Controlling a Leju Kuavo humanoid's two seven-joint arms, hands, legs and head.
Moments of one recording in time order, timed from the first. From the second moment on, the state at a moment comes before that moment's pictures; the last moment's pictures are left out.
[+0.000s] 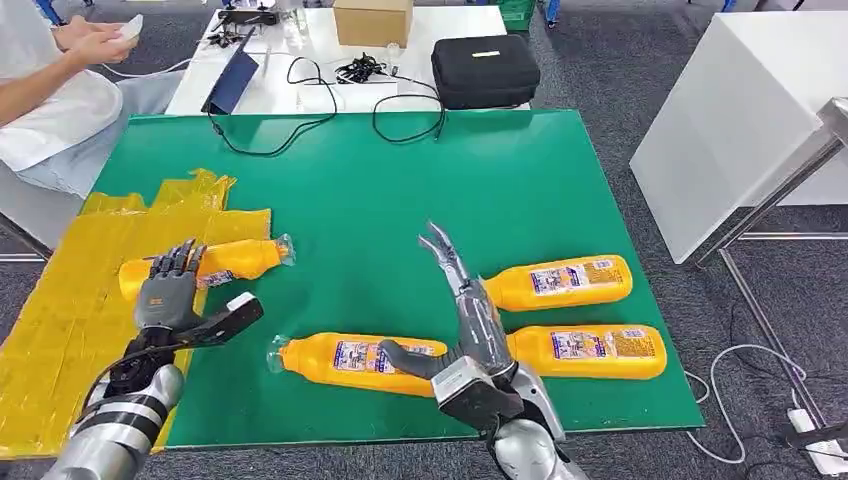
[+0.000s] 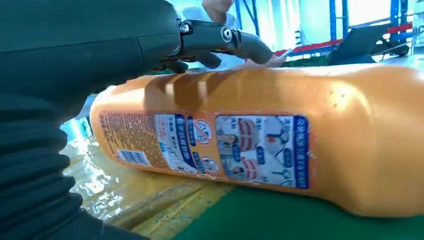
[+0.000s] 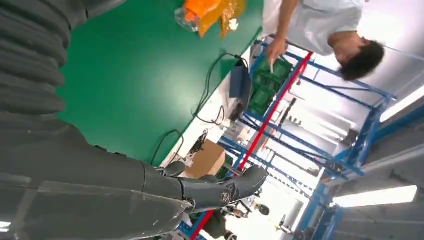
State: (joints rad) left arm -0.40 0.15 -0.04 -0.73 -1.30 0.51 -0.14; right arm -0.07 0.09 0.52 -1.64 0.48 -0.13 -0.33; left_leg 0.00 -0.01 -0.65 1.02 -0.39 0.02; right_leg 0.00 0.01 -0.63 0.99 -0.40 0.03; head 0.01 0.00
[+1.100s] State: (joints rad) left arm -0.20 -0.08 -0.01 -1.48 -0.65 0.29 -0.38; right arm -0.15 0.00 0.76 -1.38 1.10 -0.12 -0.03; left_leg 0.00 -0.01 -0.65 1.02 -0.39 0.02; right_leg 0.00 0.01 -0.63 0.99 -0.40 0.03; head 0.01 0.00
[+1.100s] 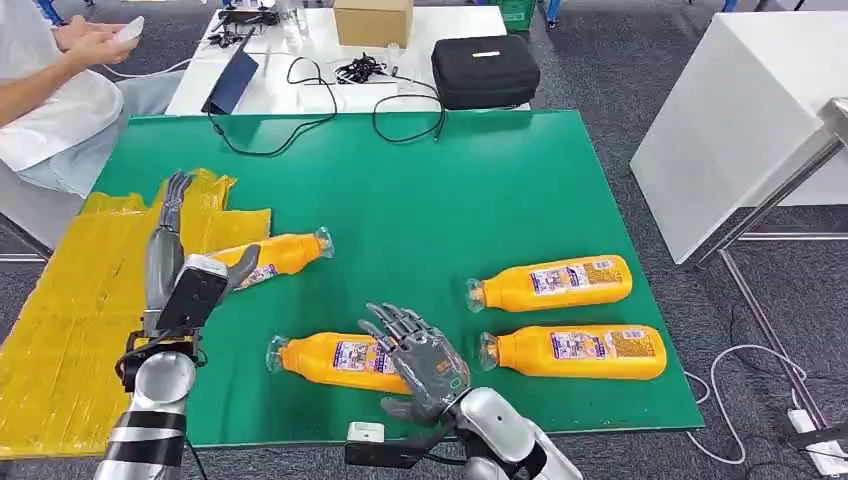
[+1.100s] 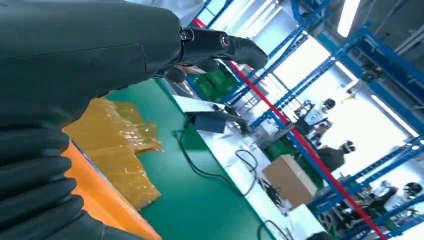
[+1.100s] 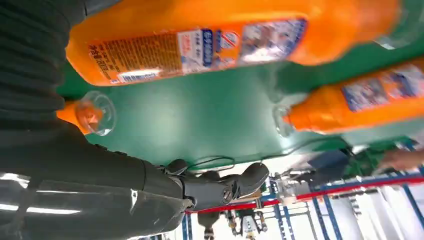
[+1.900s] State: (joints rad) left arm -0.09 -0.14 -0.11 -1.61 -0.55 0.25 -0.41; right arm -0.22 0.03 0.77 -1.15 1.11 -0.07 0.12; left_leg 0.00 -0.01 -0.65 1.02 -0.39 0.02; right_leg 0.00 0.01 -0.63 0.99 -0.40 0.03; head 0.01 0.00
